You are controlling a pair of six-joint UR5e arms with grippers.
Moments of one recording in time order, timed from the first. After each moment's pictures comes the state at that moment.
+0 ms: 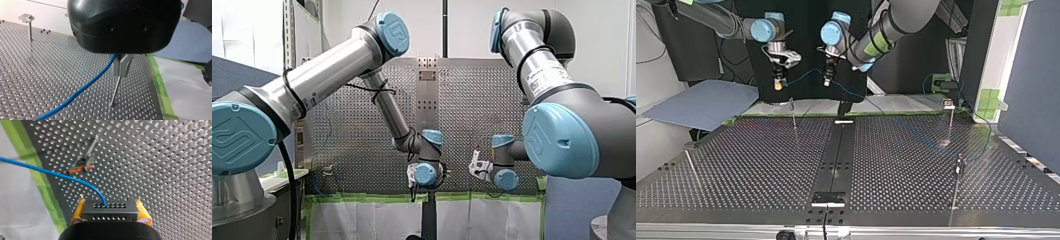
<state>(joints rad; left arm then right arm) -0.77 -2.48 -1.65 -2.32 -2.02 -1.76 1.90 -0.76 2.02 -1.17 1.58 1.82</state>
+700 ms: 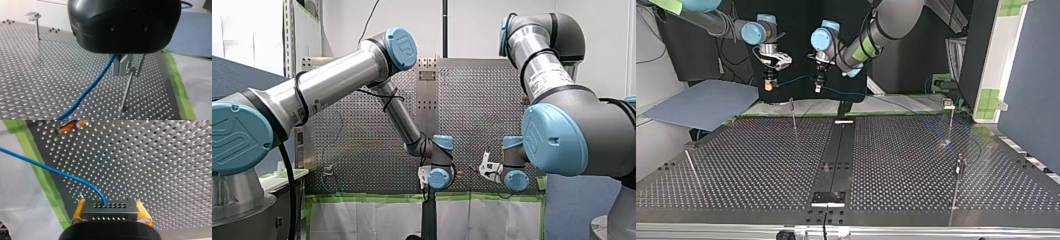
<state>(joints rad) -0.80 -2.58 -1.47 -2.33 -2.06 -1.76 1.82 -0.73 2.01 -1.17 1.54 1.81</state>
